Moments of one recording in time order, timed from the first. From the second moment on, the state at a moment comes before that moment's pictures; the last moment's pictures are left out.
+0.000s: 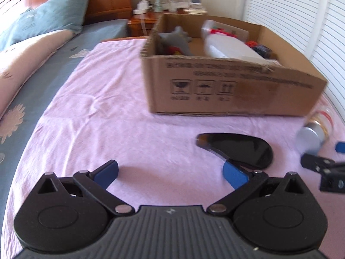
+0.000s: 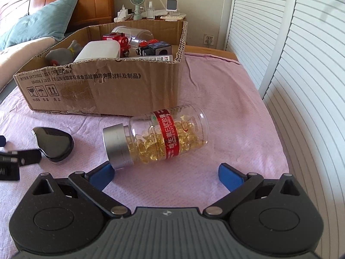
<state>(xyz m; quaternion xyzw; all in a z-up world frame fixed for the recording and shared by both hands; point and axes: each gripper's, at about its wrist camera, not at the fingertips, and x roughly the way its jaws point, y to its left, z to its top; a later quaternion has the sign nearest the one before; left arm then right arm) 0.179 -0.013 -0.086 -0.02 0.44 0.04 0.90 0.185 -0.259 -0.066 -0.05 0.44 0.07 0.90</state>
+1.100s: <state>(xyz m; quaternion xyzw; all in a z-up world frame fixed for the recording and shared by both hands) 0.188 -0.064 -0.092 0.03 0.38 -0.09 0.92 0.176 -0.270 -0.067 -0.07 0.42 0.12 0.90</state>
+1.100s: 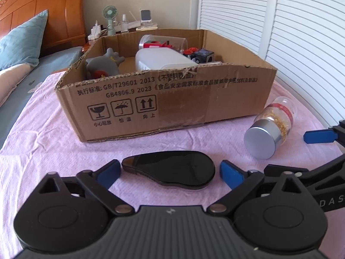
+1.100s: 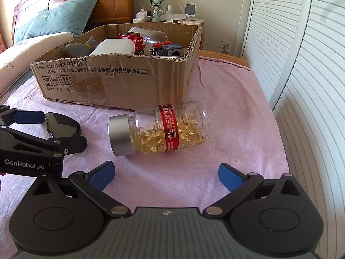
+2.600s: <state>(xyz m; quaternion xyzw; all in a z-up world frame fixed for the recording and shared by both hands) 0.189 -0.037 -0.074 0.05 0.42 -0.13 0.89 0.208 -0.253 -0.040 -0.11 0.44 0.19 0.87</state>
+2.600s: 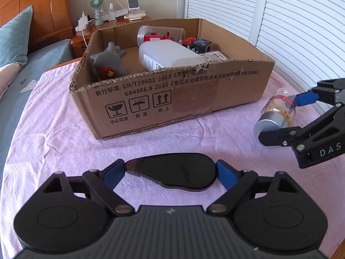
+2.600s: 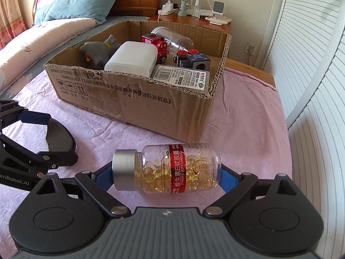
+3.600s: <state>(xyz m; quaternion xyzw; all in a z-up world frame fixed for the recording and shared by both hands) 0.274 -0.013 -0.016 0.05 0.39 -0.11 0.91 0.210 -0.240 0.050 -0.10 0.37 0.21 0.90</state>
